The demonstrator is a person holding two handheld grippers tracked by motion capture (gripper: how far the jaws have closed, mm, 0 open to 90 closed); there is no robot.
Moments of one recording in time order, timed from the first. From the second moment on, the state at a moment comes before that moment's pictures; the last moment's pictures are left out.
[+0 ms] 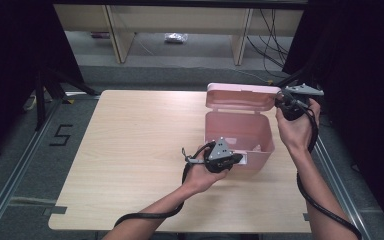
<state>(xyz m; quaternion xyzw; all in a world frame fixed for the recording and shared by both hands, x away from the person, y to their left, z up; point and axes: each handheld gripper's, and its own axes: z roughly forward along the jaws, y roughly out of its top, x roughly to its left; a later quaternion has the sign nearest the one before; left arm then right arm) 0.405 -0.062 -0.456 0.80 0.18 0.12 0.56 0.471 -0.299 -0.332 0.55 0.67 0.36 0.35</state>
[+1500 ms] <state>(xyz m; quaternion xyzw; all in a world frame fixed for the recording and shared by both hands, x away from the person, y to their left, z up) 0.411 -0.013 -0.414 0.75 0.24 0.15 0.60 0.441 -0.298 -0.349 0.54 0.67 0.36 0.37</state>
